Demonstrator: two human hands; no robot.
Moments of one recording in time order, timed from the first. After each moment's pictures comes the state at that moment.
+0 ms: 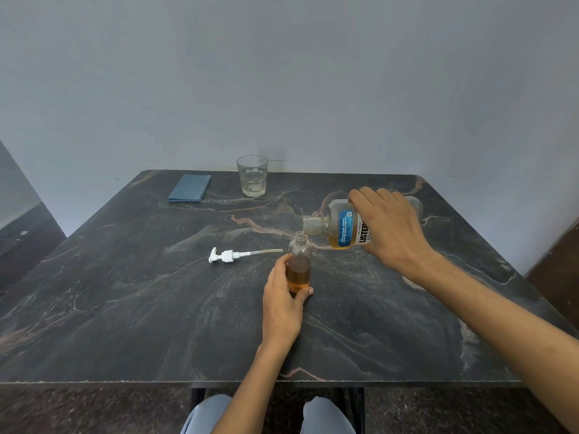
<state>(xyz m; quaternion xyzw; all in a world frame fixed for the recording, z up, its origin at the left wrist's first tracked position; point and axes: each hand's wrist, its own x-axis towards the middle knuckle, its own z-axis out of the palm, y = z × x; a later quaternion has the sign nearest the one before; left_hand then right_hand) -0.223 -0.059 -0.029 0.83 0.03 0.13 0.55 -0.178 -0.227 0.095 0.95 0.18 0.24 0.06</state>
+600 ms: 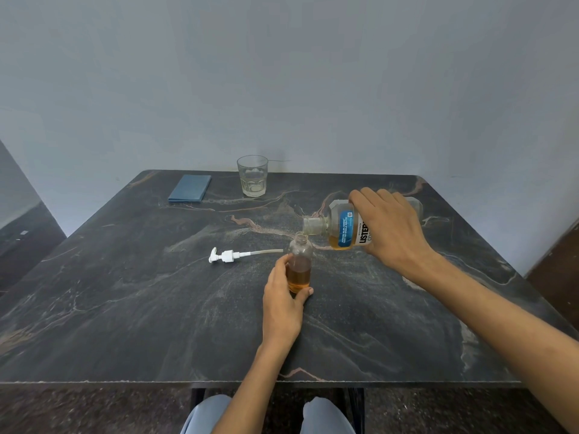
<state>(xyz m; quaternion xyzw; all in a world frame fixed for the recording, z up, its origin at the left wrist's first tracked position) -0.224 -0.059 -0.028 0.82 0.03 0.14 0.55 -0.179 -0.226 0.096 0.96 0.18 0.23 0.06</state>
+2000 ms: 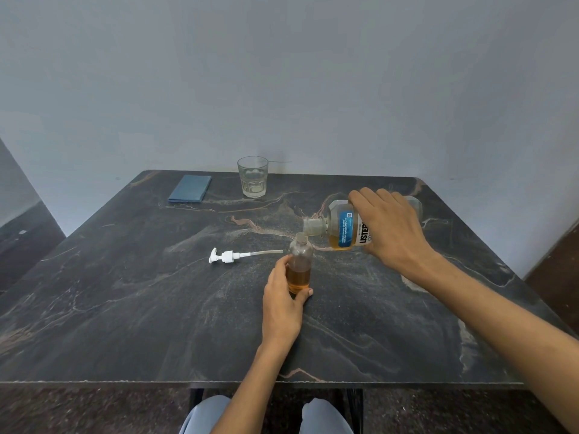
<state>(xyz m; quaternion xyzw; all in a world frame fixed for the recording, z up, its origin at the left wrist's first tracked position) -0.224 -0.059 -0.028 0.83 0.03 0.13 0.54 -0.175 -0.227 0.096 0.95 0.18 0.24 0.07</state>
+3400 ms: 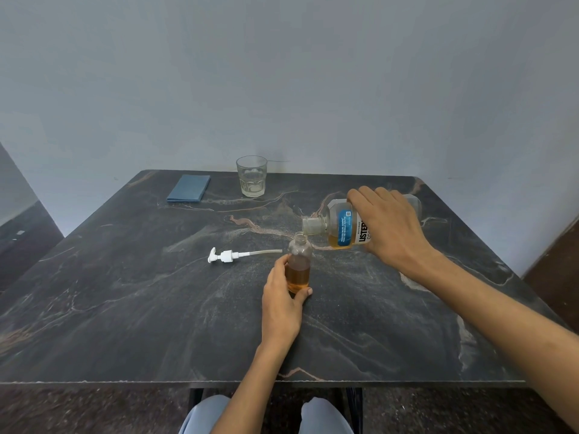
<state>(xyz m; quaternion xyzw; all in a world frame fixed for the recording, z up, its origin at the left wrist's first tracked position) -0.225 -0.059 -0.025 0.83 0.04 0.13 0.54 -0.174 -0.228 0.096 0.95 0.18 0.25 0.09</state>
